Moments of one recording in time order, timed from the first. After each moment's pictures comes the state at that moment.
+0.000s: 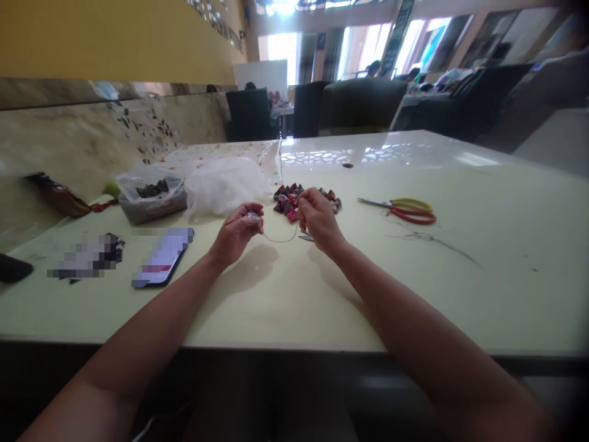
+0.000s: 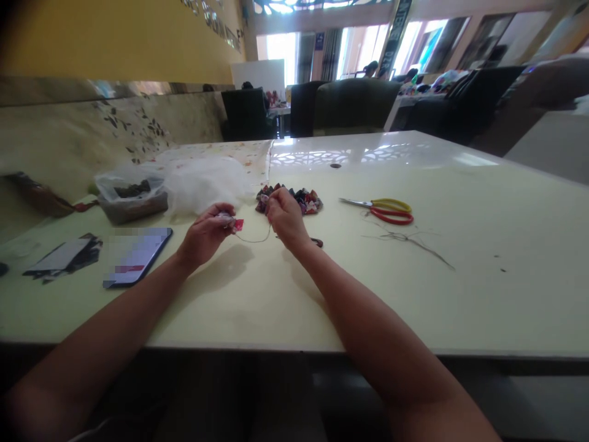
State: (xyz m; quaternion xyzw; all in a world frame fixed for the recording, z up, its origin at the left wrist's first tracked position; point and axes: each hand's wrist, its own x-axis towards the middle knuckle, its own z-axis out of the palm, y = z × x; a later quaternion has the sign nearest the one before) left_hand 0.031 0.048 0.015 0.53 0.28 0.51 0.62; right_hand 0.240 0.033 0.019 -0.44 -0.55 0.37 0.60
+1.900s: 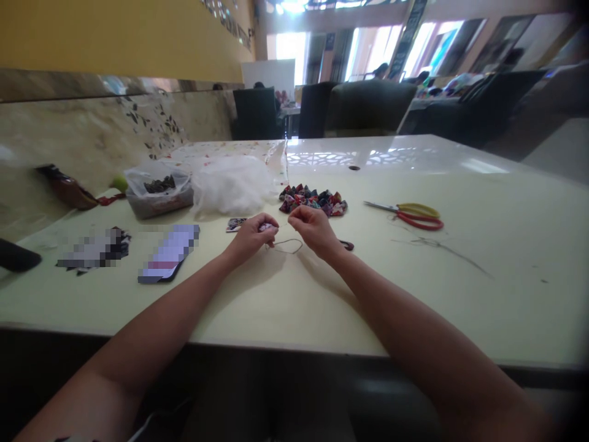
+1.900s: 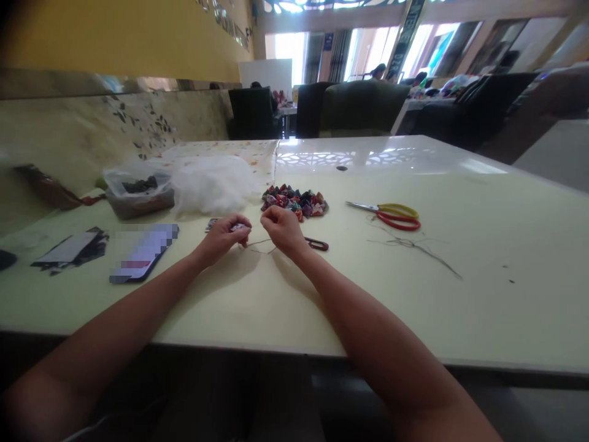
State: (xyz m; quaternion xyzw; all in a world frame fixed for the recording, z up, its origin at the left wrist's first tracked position) left_hand 0.037 0.047 0.002 0.69 0.38 0.41 0.47; right_hand 0.232 0.035 0.004 -0.46 -0.65 0.29 0.52
